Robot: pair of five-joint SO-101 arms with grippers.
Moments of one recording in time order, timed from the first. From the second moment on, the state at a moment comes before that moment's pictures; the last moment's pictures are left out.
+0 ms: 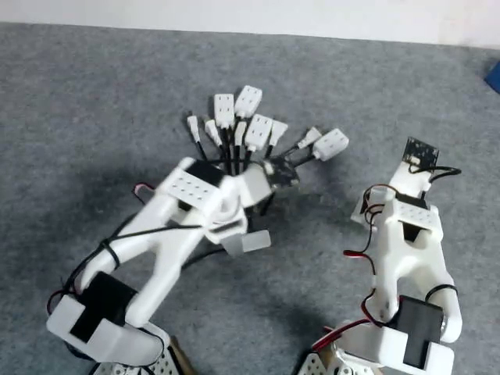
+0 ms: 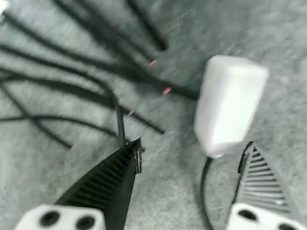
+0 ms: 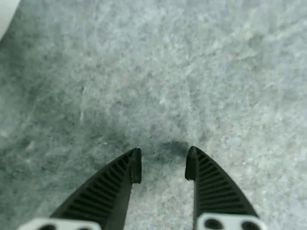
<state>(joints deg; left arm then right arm) 23.1 -2.9 28.6 62.3 -39.3 10.5 -8.2 45.9 38.4 -6.3</state>
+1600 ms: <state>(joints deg) 28.4 -2.9 30.5 67.7 -26.3 10.5 -8.2 45.9 38.4 -6.3</state>
